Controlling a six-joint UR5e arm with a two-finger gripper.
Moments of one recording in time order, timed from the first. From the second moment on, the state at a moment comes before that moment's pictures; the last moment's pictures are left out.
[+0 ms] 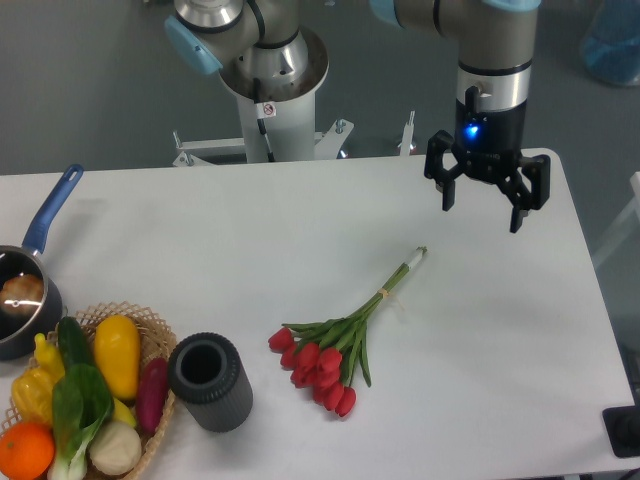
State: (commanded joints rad) arm 2.77 -1.69 -1.66 -0.99 1.35 1.38
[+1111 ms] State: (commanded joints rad) arm 2.77 -1.69 -1.68 -0.99 1.25 1.40
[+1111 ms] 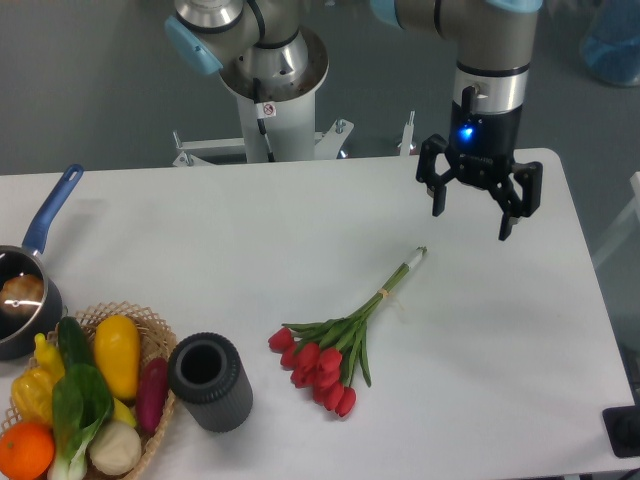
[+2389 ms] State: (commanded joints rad) arm 2.66 -1.84 -1.72 -0.99 1.21 1.25
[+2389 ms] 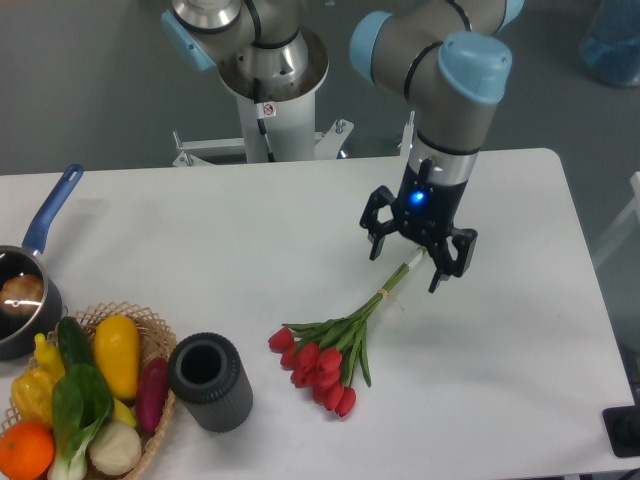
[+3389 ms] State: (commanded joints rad) arm 2.55 -1.99 -1.69 -0.98 1.31 1.20
